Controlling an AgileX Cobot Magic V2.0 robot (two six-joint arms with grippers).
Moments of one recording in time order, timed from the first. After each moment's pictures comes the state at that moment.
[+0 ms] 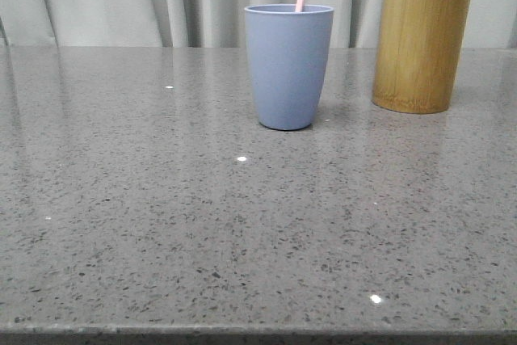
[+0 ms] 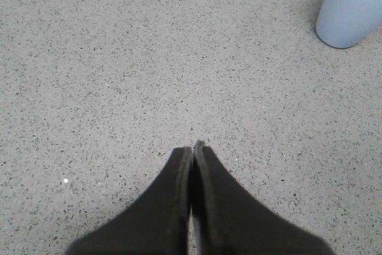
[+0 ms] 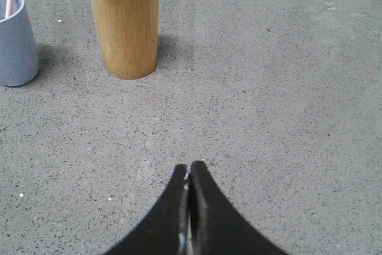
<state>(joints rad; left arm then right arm) -0.13 0.61 -0.75 -0.28 0.88 0.12 0.12 0.35 -0.80 -0.04 0.97 0.01</state>
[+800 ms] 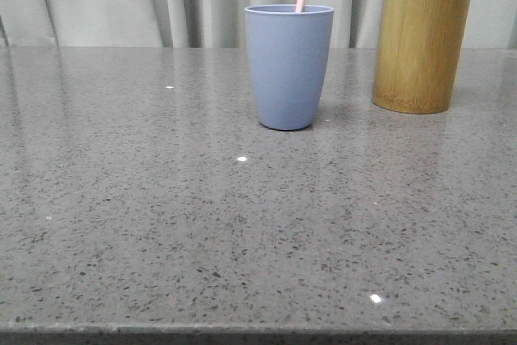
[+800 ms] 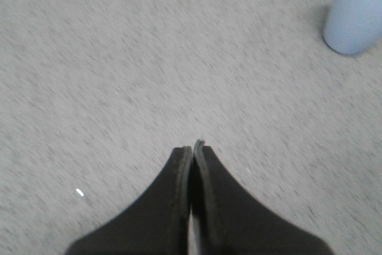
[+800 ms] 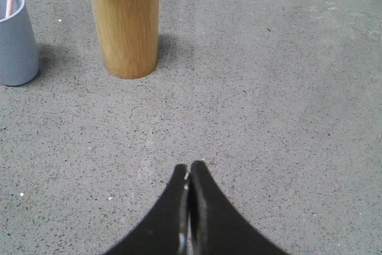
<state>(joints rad) -0.13 0.59 -0.72 -0.24 0.79 0.12 0.12 0.35 -0.80 -0.04 0.97 0.01</state>
